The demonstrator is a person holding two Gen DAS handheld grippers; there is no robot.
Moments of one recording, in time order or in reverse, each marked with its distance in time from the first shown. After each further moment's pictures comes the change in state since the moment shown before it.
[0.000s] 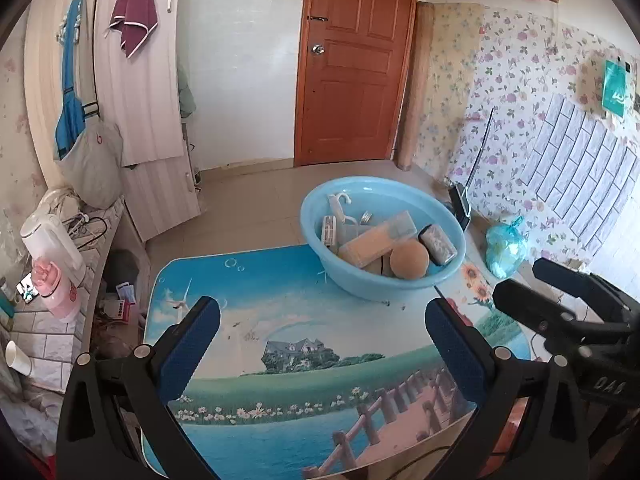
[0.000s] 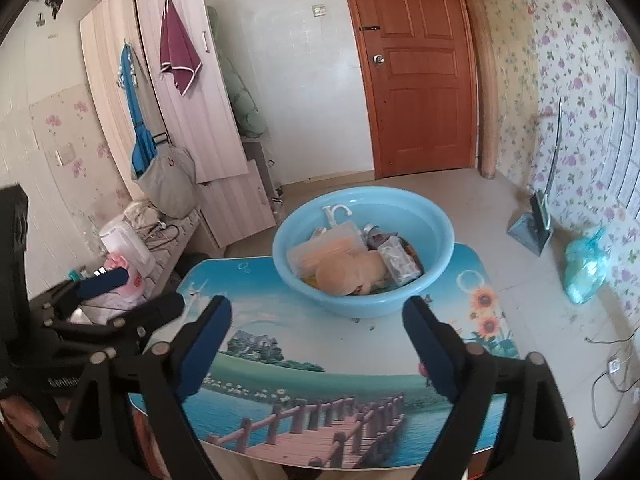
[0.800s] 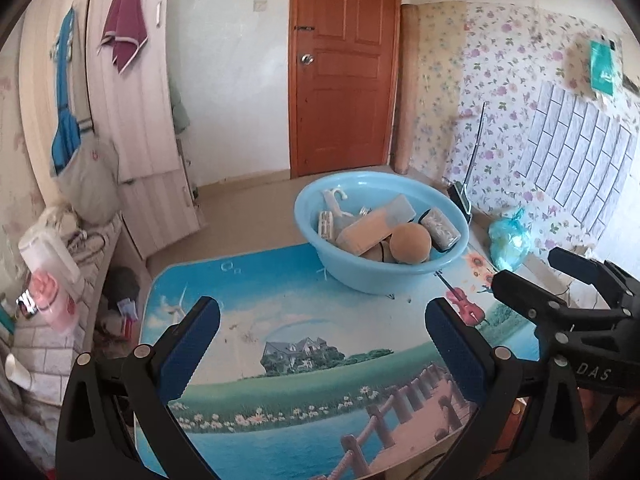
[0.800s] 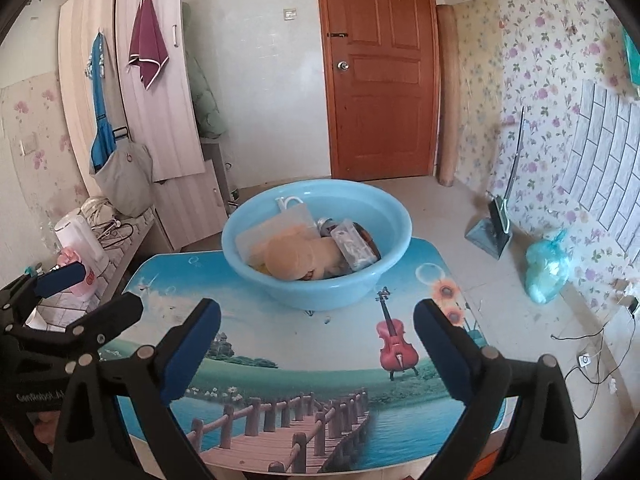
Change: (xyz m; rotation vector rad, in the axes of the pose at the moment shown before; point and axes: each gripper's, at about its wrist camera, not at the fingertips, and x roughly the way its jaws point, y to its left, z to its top) left arm 0.015 -0.004 -0.022 0.050 -0.047 0.005; right arm 0.012 -0.003 -0.026 -0.021 -0.034 -0.183
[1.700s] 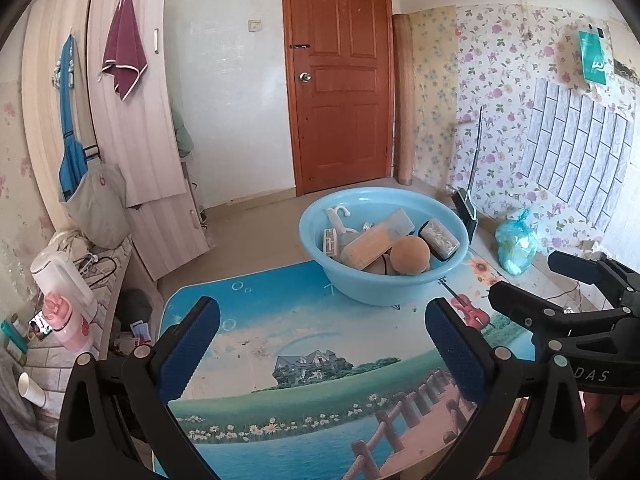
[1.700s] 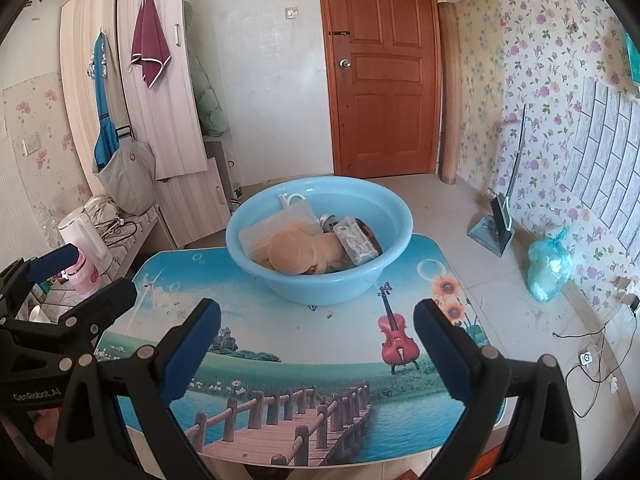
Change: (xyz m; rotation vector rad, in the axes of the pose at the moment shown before) left arm -0.018 -0.011 0.001 0.068 -0.073 0.039; right arm -0.004 -0.002 -0.002 -0.001 0.008 0.009
